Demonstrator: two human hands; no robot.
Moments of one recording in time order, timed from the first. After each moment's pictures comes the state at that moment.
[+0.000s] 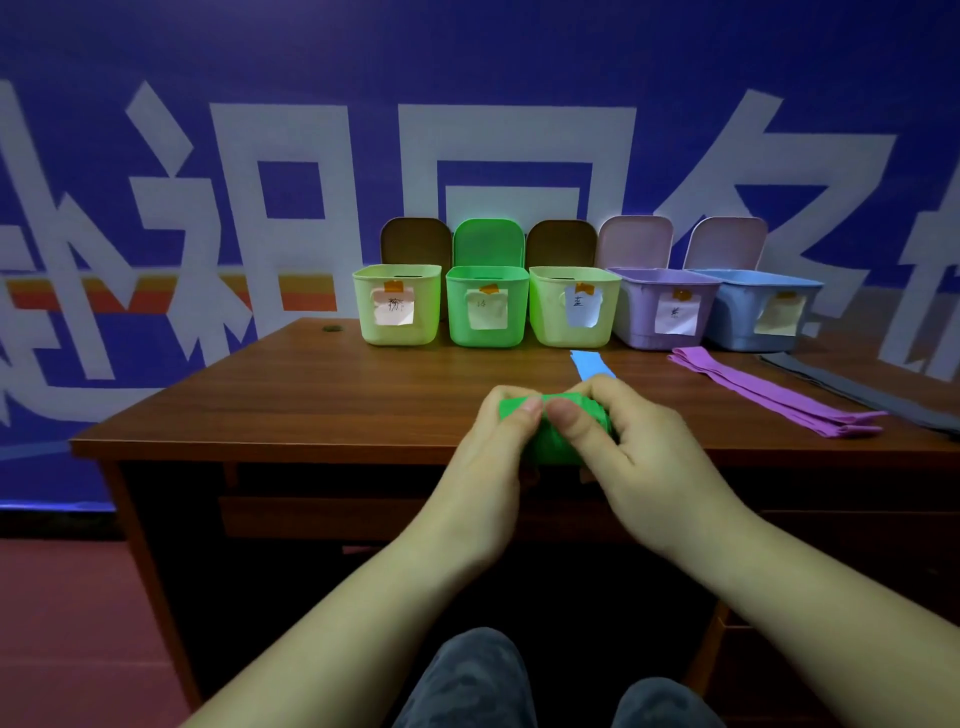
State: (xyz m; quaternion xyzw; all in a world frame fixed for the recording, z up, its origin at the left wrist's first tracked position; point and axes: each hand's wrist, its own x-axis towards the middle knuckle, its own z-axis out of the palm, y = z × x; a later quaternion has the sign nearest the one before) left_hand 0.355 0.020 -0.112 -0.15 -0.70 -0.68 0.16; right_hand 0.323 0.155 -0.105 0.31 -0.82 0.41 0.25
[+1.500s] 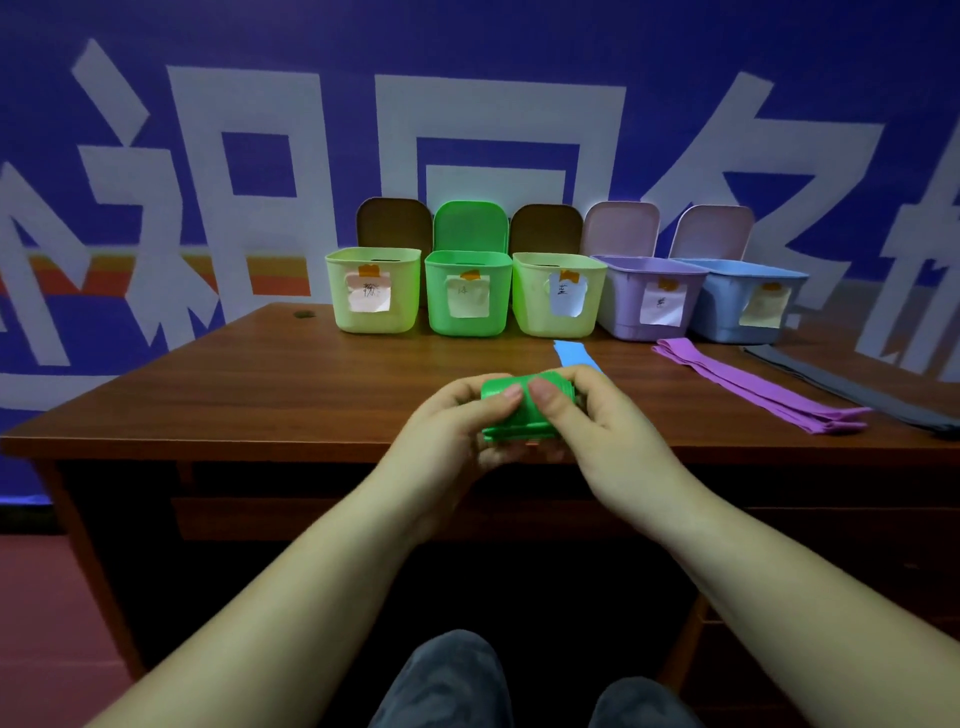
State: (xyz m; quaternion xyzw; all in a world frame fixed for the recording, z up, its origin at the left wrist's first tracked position) left_hand 0.323 0.008 -0.104 -0.07 -0.58 -0.81 0.02; right_hand 0.280 0.143 -0.118 0.26 -0.77 0.58 0.09
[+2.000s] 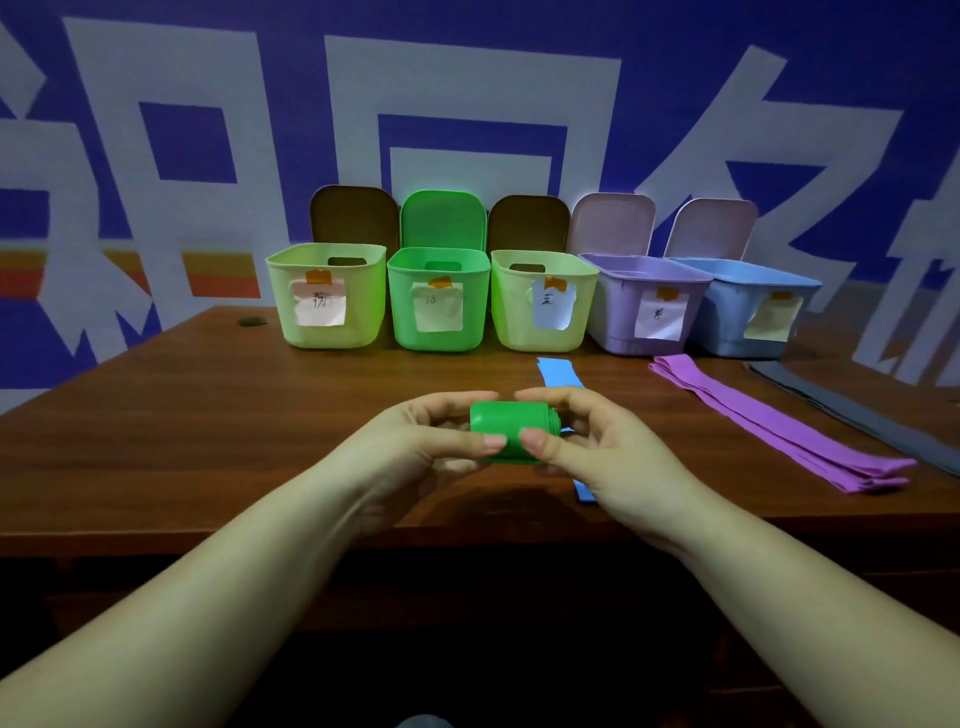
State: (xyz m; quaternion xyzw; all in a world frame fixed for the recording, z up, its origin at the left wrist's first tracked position) left_hand 0.212 -0.015 -0.097 -0.03 -0.61 -0.79 -0.08; right_hand 0.183 0.162 -0.113 0.26 -0.73 0.63 -0.02
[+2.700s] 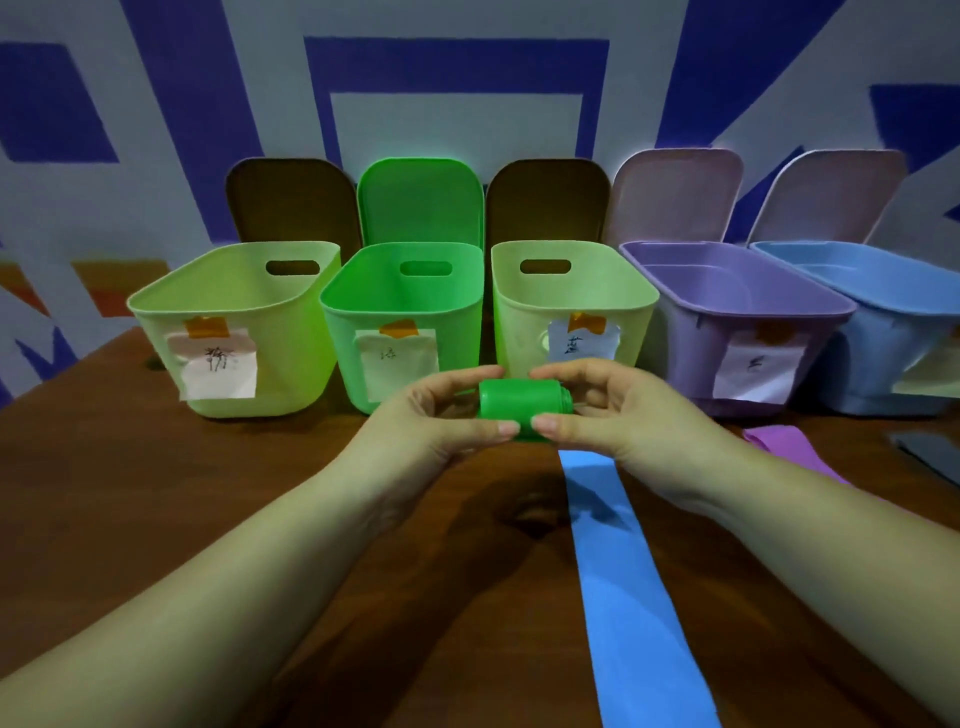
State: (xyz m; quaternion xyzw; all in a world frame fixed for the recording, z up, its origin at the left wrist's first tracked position) left_hand -0.017 -0.012 -0.078 -0.01 -0.65 -0.76 -0.01; right_hand -0.055 0.166 -0.072 0.20 -0.73 0.65 -0.12
